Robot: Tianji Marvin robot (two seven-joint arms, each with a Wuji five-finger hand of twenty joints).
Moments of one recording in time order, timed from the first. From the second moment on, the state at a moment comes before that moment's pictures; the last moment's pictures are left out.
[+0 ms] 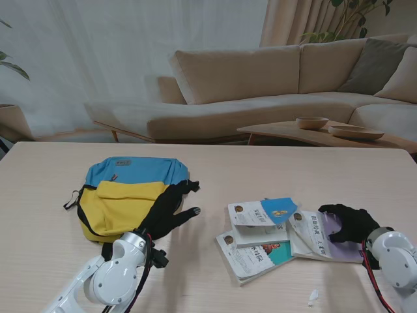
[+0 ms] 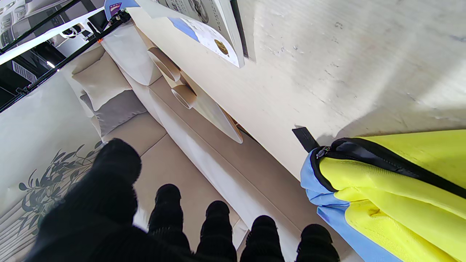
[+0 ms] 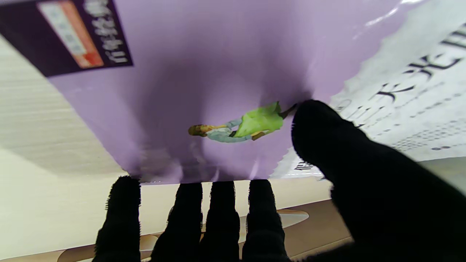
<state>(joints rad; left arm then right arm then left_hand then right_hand) 1.67 -1.14 -1.10 -1.76 0.38 0.04 0.09 -1.70 -1.01 1.65 -1.41 -0.86 -0.21 0.28 0.68 -0.16 0.31 -0.04 0.19 -0.07 0.25 0.16 0.15 0.06 0.07 0.25 0.04 0.14 0.00 0.18 -0.05 0.25 0.02 0.18 0.43 -0.71 1.09 -0.05 0.15 -0.09 0.46 0.44 0.22 -0.08 0.57 0.28 0.24 -0.11 0.34 0.25 -0.01 0.18 0.90 0.22</state>
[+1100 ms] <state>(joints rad) 1.68 -1.14 -1.11 -1.76 0.39 0.04 0.10 -1.63 -1.00 1.56 -1.35 -0.90 -0.20 0.16 0.68 -0.16 0.32 -0.04 0.19 -0.06 0.25 0.16 0.15 0.06 0.07 0.25 0.04 0.14 0.00 0.18 -0.05 0.25 0.02 0.18 0.45 -0.89 1.28 -0.12 0.34 -0.04 0.94 0.78 0.42 0.01 1.04 0.67 0.31 -0.08 0.63 0.40 0.08 0.23 0.93 0.22</state>
